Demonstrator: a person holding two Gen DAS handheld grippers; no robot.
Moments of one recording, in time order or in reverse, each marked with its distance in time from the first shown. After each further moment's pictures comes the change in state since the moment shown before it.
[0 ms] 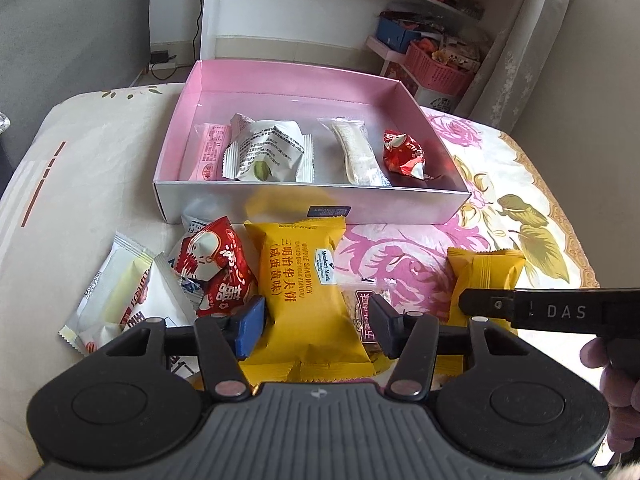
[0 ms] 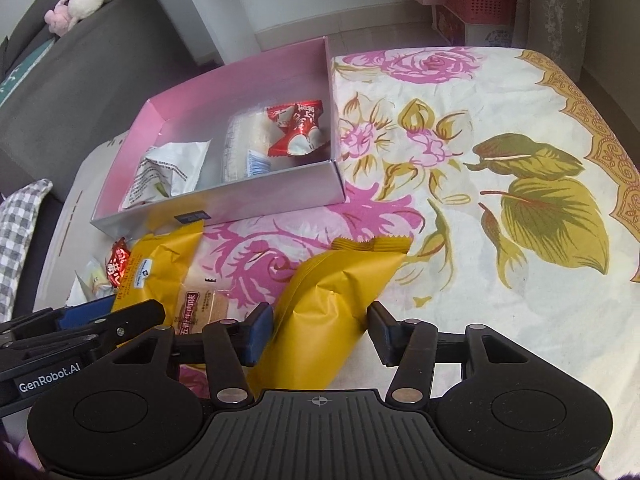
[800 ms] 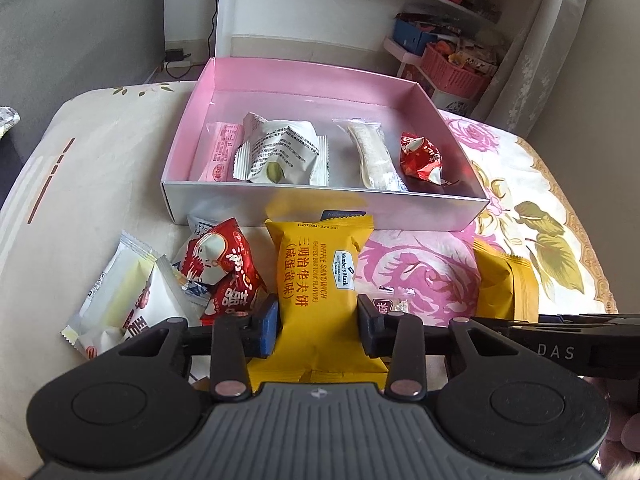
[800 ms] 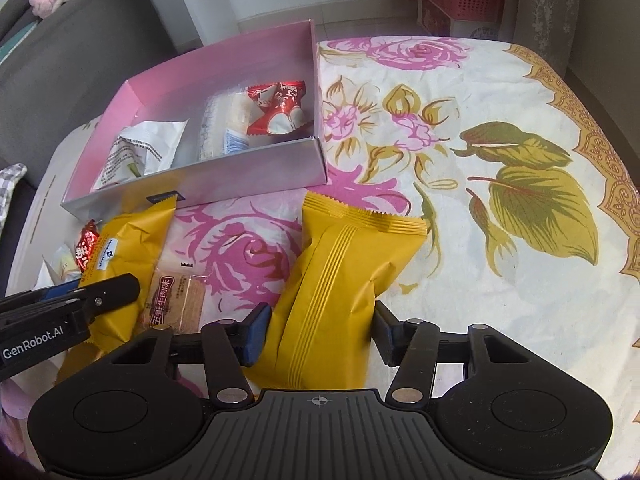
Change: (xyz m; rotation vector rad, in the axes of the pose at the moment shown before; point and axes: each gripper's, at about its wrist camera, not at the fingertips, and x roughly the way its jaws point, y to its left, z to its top) left arm 0.001 0.003 0.002 -0.026 -0.007 0.035; right arm 0.010 0.005 -0.009 -0.007 0.026 -0.062
